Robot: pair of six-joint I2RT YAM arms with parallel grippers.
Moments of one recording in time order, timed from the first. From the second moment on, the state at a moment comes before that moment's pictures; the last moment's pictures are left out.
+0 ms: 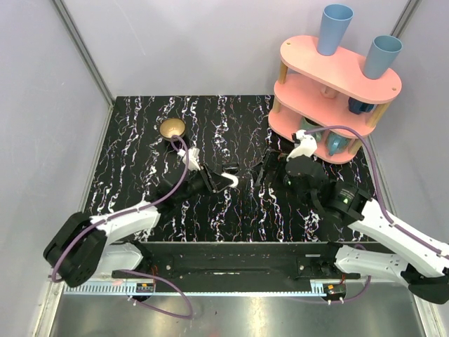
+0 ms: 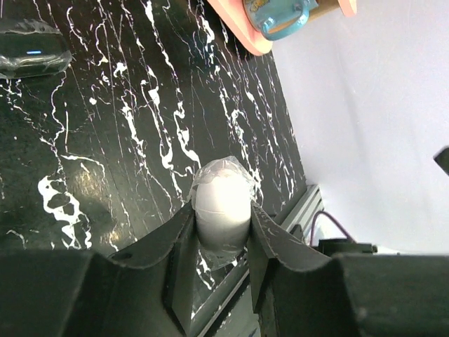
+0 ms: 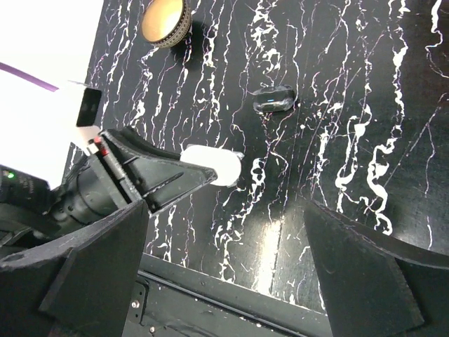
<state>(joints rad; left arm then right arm) -0.68 1.18 0.46 0.48 0.22 -0.93 0.98 0.97 1.11 -0.61 0.46 0.80</state>
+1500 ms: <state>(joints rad) -0.69 1.86 0.48 0.95 0.18 -1.31 0.98 0.86 1.05 -0.68 0.50 0.78</state>
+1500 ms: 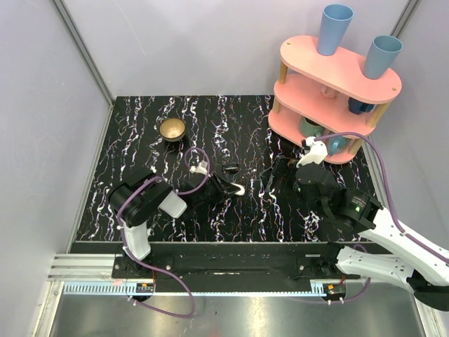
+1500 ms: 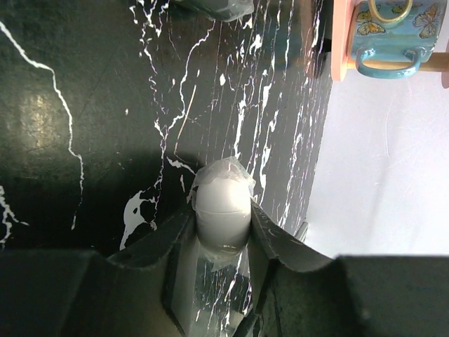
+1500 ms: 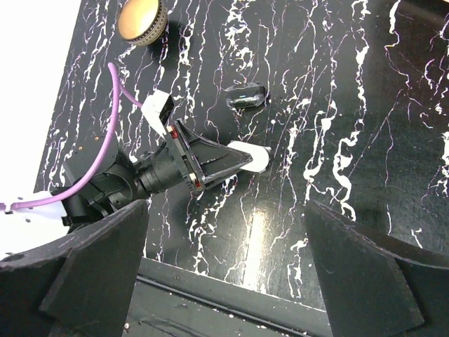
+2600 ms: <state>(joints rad) -0.69 1.61 0.57 0.39 0.05 -1.14 0.98 0.80 1.00 -0.68 0.50 0.82</state>
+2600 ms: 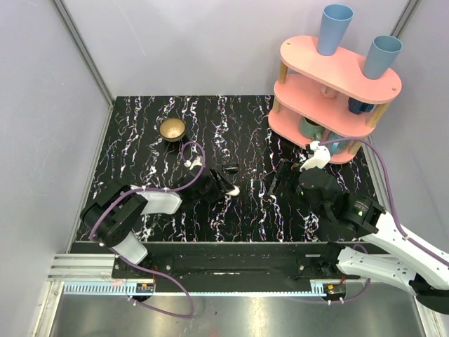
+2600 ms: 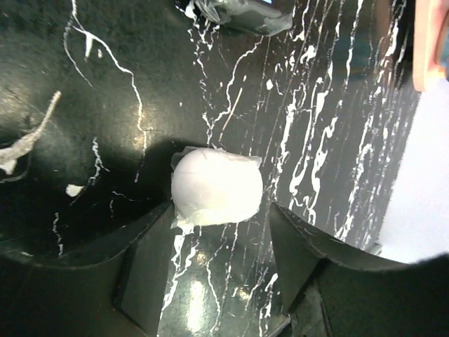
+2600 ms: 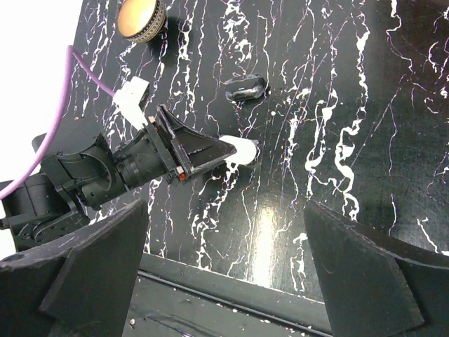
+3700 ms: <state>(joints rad) -0.70 0.77 0.49 -0.16 -0.40 -0.73 0.89 0.89 0.99 -0.68 0.53 0.78</state>
